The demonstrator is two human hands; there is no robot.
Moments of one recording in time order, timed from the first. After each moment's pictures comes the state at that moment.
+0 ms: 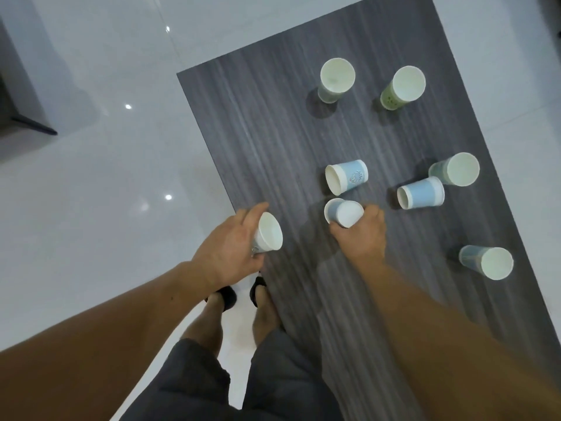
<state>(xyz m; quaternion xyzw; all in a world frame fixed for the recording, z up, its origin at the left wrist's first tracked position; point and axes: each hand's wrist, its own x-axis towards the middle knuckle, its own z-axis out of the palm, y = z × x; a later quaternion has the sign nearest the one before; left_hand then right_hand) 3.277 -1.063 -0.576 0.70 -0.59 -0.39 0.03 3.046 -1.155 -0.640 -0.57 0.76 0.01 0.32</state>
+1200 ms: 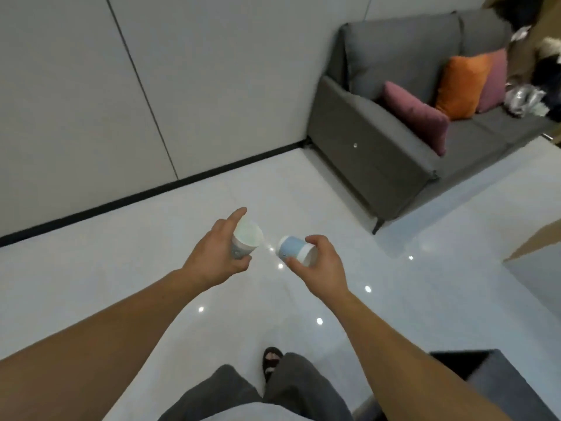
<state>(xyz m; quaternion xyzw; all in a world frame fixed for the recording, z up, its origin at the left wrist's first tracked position) 3.346 -0.445 -0.323 0.92 0.08 -0.03 0.38 3.391 -0.676 -0.360 -0.90 -0.03 0.11 0.43</state>
